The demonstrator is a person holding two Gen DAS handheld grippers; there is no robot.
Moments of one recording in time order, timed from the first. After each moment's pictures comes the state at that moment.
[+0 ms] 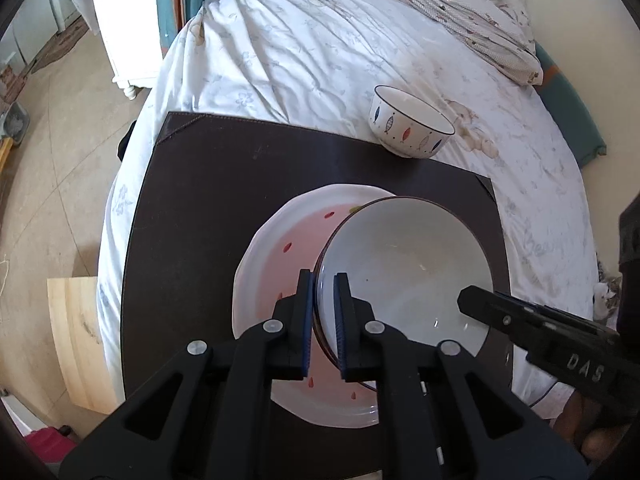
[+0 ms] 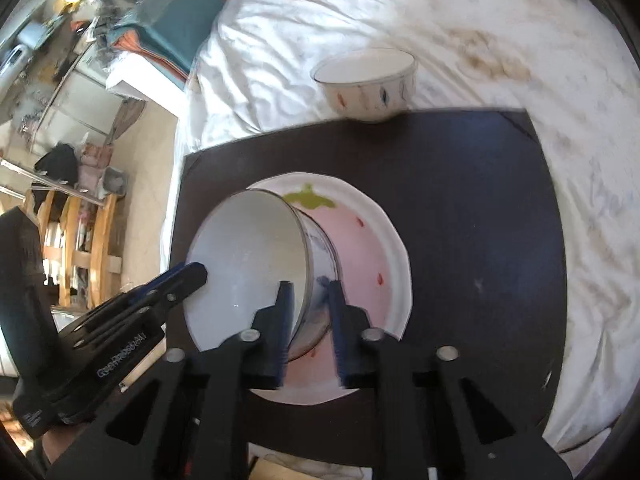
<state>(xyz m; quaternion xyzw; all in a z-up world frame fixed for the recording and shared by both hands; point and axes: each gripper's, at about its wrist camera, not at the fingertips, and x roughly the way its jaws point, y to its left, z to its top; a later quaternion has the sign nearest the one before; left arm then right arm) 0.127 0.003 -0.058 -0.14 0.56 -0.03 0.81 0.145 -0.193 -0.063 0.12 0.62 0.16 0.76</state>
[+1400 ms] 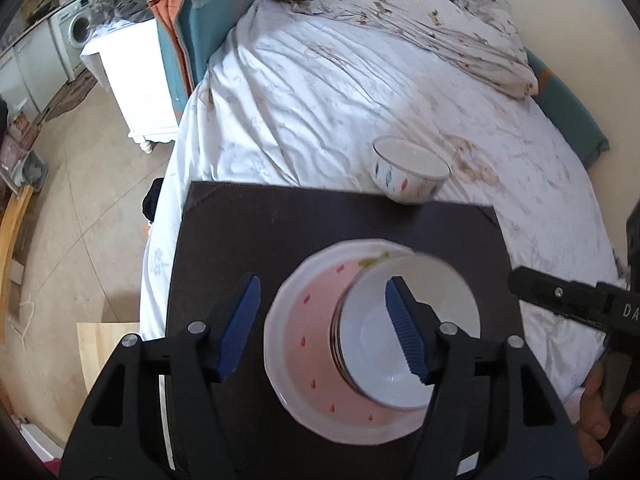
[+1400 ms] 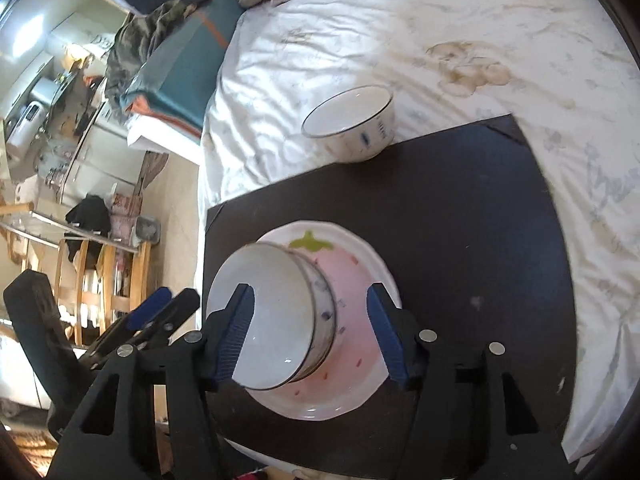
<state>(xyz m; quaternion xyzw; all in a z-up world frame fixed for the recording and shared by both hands) 0.134 0.007 -0.014 -0.08 0.51 -0.01 0.86 0.152 -0.244 -0.037 0.23 0.56 0.17 0.78</state>
